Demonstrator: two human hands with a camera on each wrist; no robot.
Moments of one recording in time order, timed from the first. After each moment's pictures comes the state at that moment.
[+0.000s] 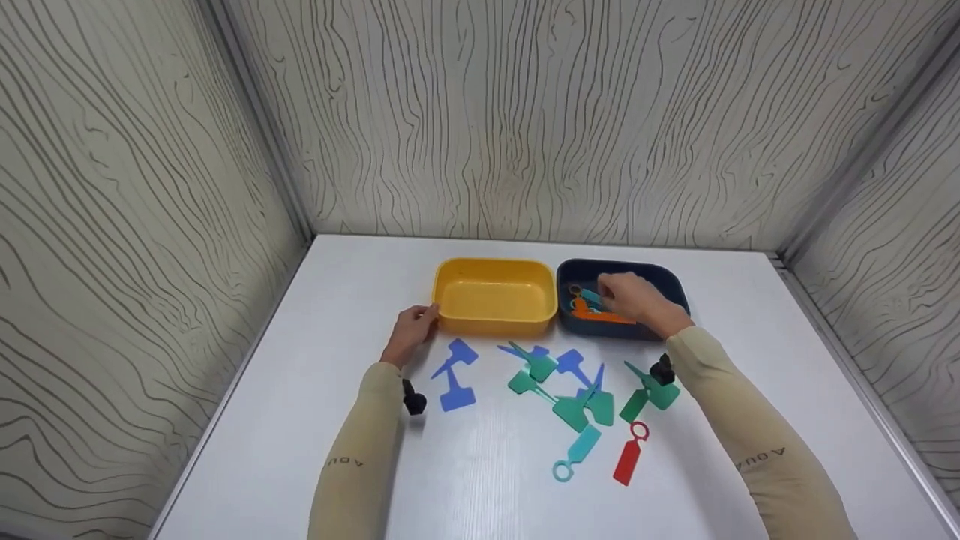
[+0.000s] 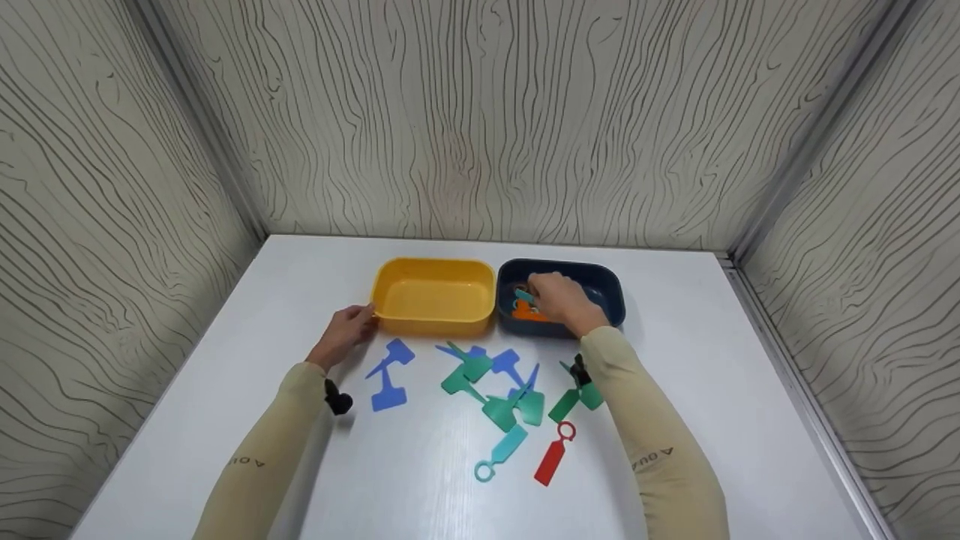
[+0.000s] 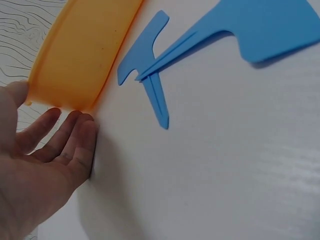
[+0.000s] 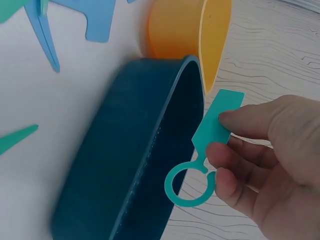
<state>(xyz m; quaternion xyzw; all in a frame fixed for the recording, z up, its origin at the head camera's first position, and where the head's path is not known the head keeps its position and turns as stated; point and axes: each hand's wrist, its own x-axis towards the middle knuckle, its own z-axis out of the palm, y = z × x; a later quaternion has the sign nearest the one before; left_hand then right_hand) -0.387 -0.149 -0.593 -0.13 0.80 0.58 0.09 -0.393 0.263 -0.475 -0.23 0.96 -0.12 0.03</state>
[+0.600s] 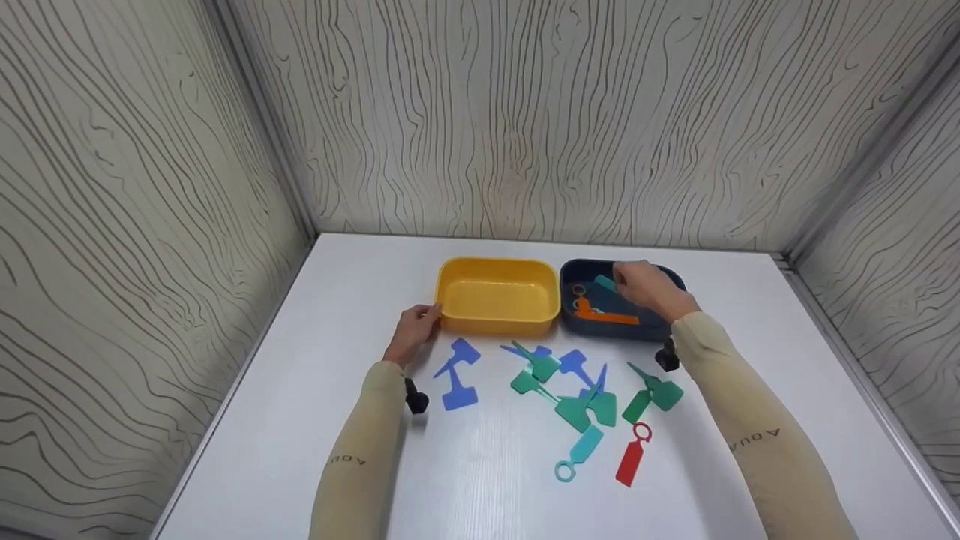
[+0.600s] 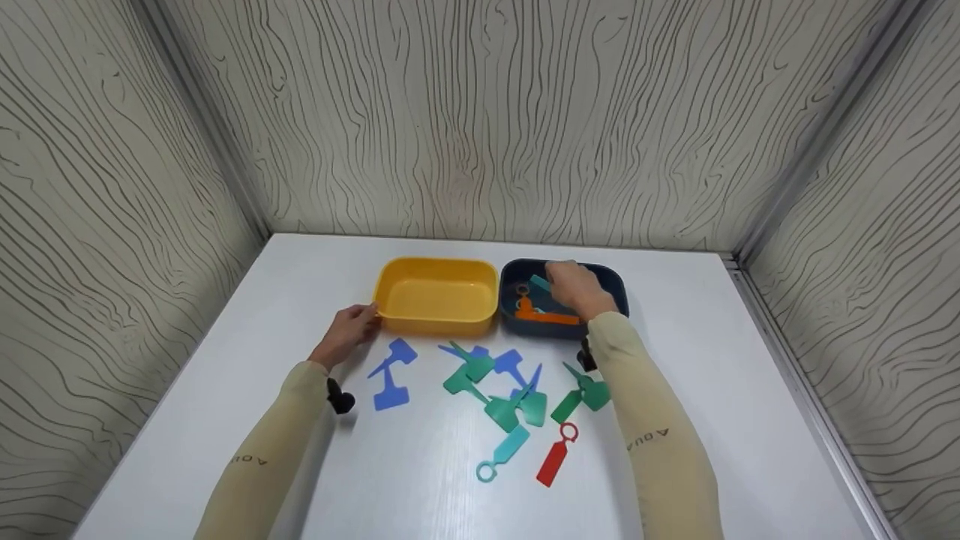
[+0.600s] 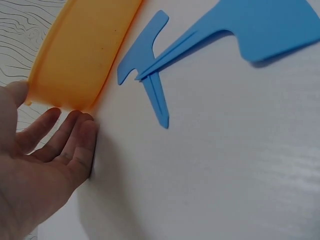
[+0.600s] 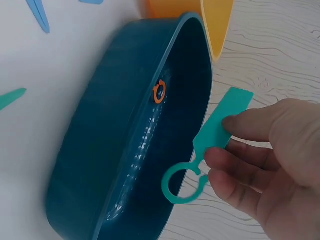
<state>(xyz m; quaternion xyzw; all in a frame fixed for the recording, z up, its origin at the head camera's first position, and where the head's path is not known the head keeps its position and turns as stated) -0.384 -0.145 -0.589 -0.13 0.80 0.58 0.09 -0.420 0.280 -0.472 -0.21 0.97 -0.11 0.03</state>
